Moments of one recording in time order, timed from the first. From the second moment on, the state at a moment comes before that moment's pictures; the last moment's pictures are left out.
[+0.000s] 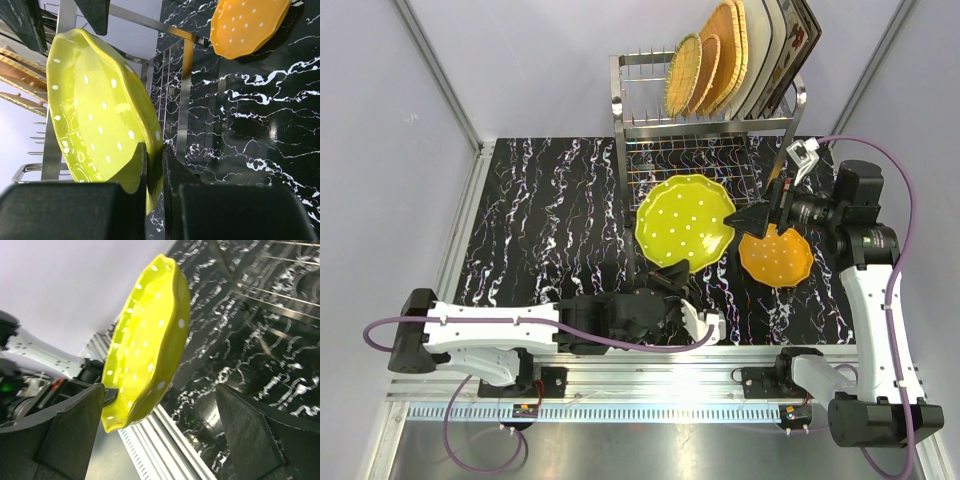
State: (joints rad) left arm -1.49 1.25 1.06 -0.09 -0.59 0.92; right arm -0.02 1.02 1.25 -0.64 -1.03 0.26
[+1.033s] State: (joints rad) left arm -1.50 1.45 1.05 0.02 -0.64 0.94; right arm 0.07 1.05 1.10 -0.65 -0.79 0.34
